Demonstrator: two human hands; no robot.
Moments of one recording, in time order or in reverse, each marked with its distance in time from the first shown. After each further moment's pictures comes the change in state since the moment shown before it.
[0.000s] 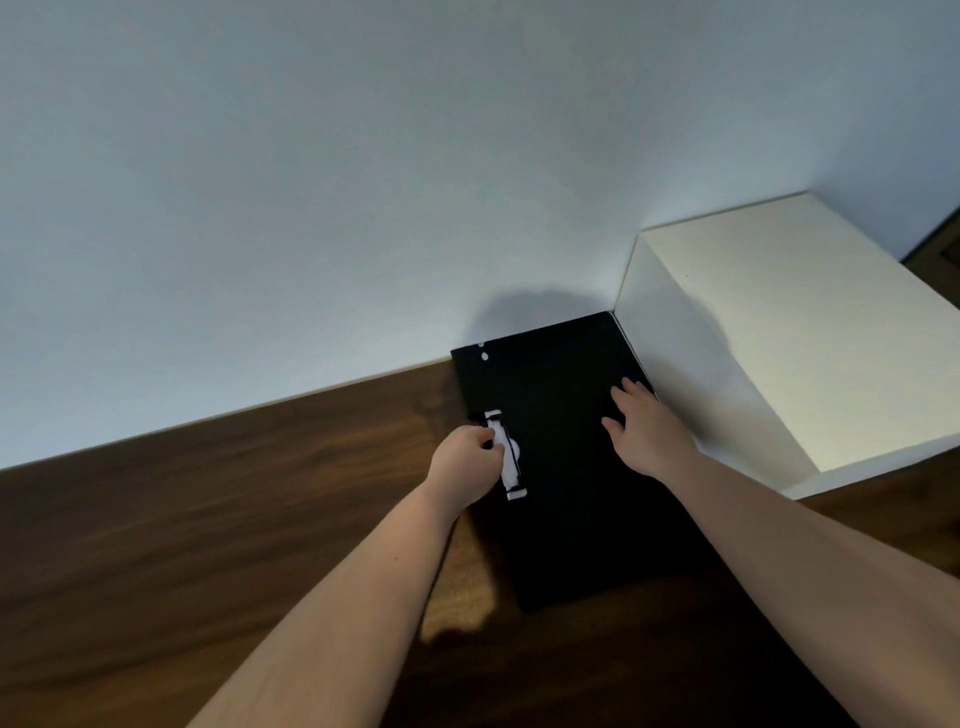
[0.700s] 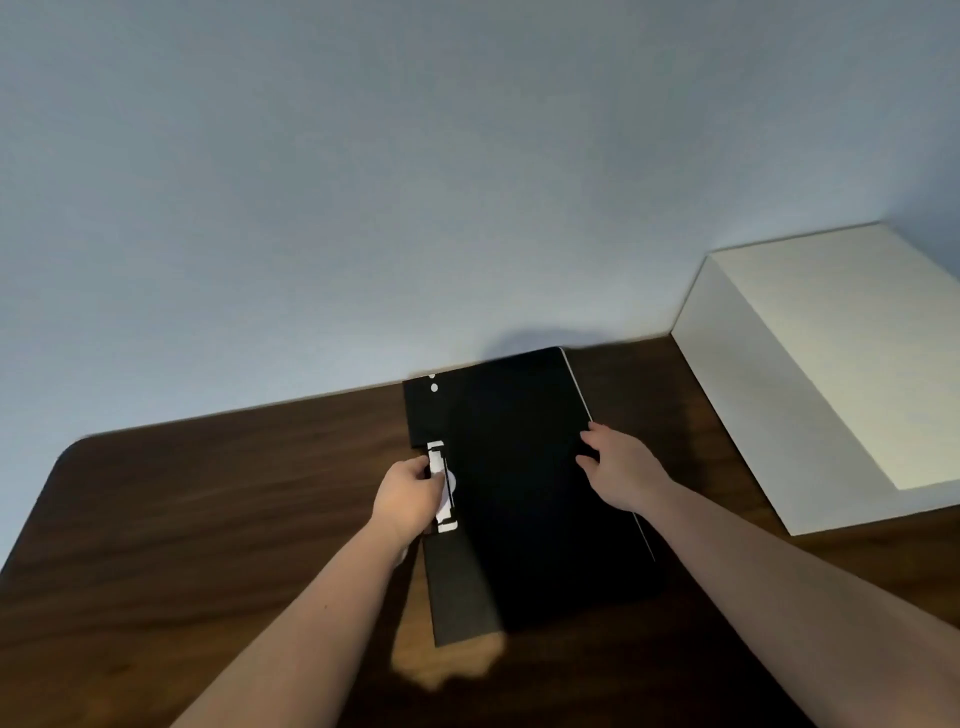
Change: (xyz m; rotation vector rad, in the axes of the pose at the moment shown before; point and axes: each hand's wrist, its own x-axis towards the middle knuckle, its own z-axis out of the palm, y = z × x) left_hand -0.057 -0.094 -0.059 -0.417 0.207 -0.223; right_hand -0.032 -0.089 0.031 0.015 -0.171 -0.100
